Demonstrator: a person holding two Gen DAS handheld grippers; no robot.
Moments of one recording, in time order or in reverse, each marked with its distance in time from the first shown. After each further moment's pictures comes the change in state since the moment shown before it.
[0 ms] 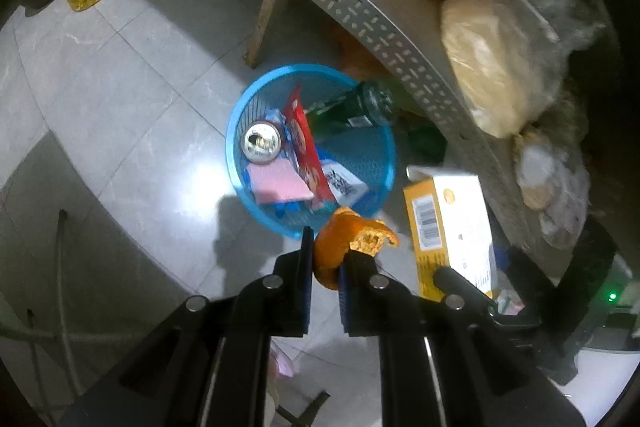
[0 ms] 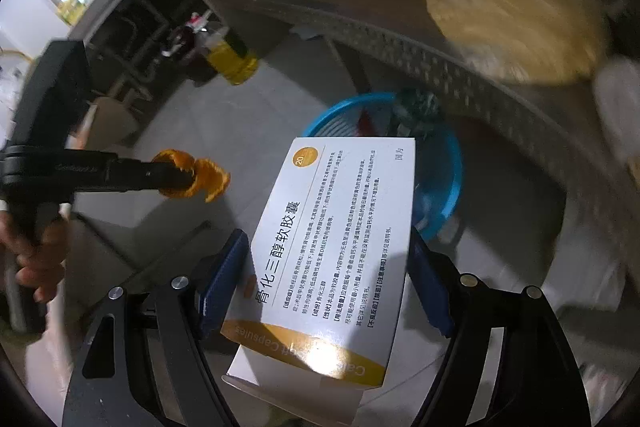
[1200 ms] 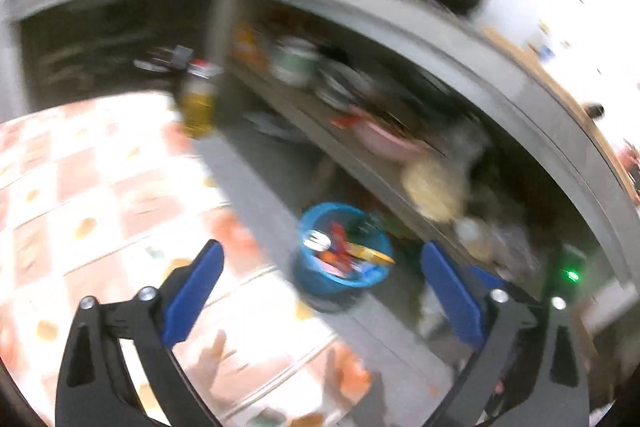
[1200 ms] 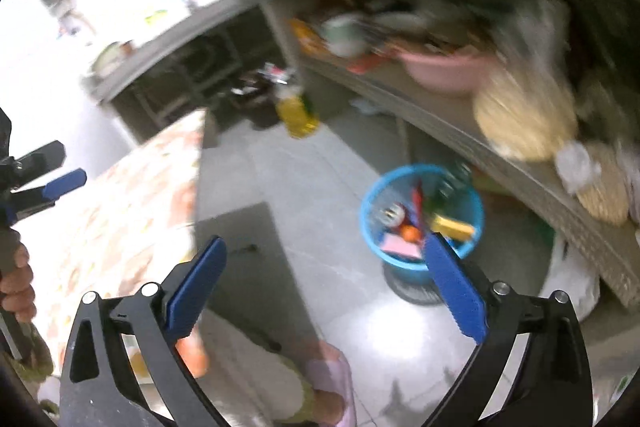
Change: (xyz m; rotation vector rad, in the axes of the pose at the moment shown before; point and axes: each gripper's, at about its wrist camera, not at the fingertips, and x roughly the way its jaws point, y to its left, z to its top) left arm -0.267 0.006 -0.305 -0.110 -0.795 0.146; right arm -0.162 0.124 -0.099 -0.237 -0.302 0.120
